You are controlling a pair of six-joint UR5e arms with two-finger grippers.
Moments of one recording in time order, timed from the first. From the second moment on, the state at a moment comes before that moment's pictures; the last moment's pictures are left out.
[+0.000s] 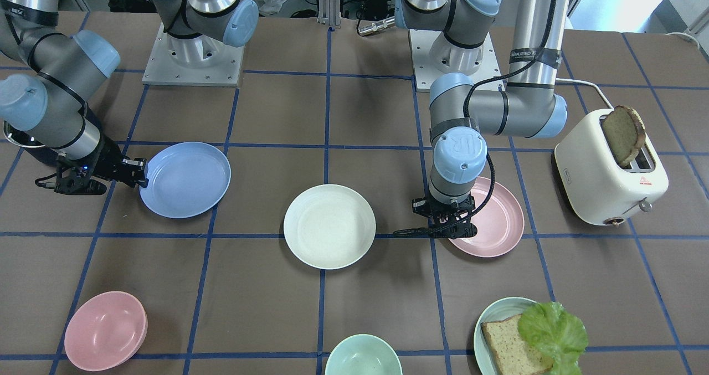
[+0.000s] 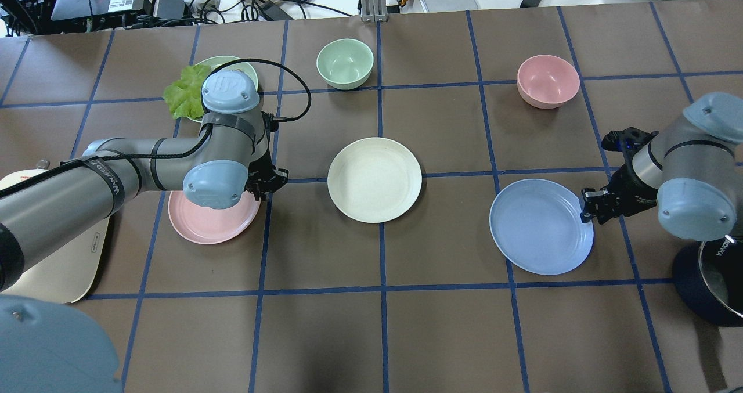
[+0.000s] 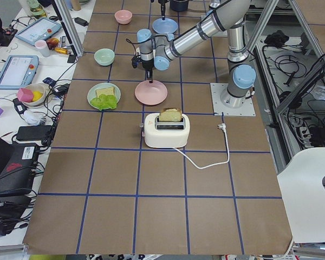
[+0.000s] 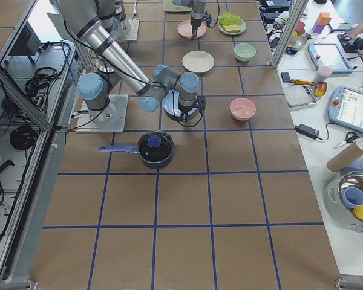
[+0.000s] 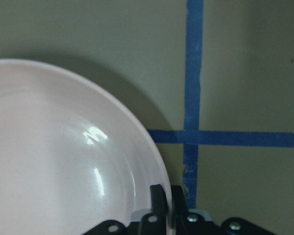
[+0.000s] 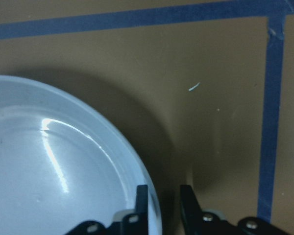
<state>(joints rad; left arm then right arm) -1.62 -1.96 -1.93 -0.93 1.74 -0.05 1.09 -1.39 2.20 -2.25 -1.46 -0.43</state>
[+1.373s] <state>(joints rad) -1.75 -2.06 -1.44 -1.42 1.85 -0.11 1.08 -1.41 2.03 -2.01 -1.44 -0.42</state>
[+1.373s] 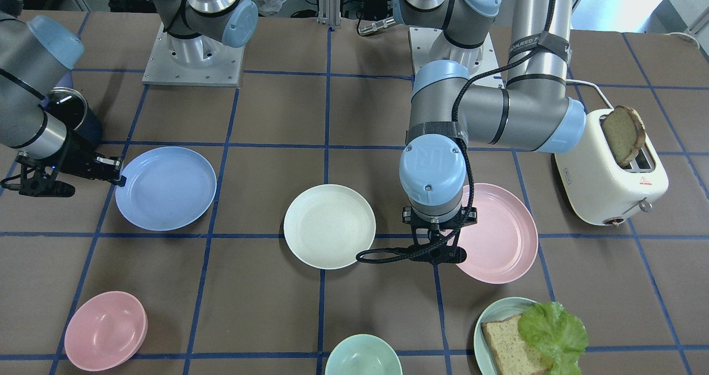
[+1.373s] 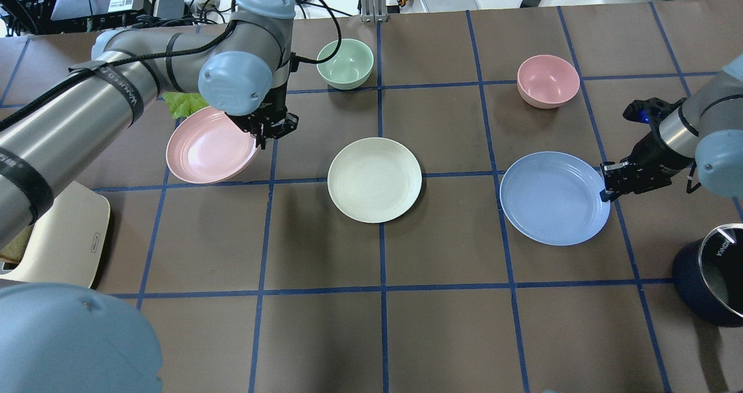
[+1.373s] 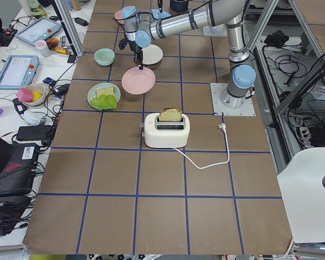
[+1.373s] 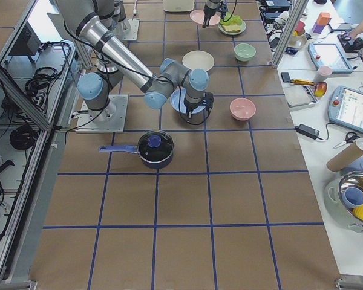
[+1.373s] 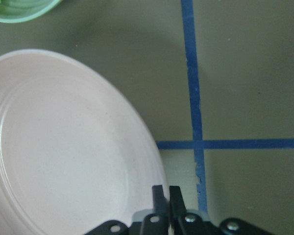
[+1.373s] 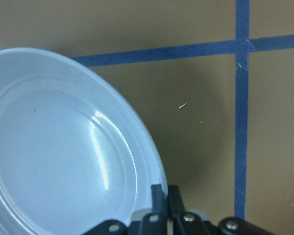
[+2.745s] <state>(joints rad) -2.01 -2.32 -1.00 -1.70 1.69 -0.50 1.08 -1.41 2.01 -2.00 -1.44 -0.42</state>
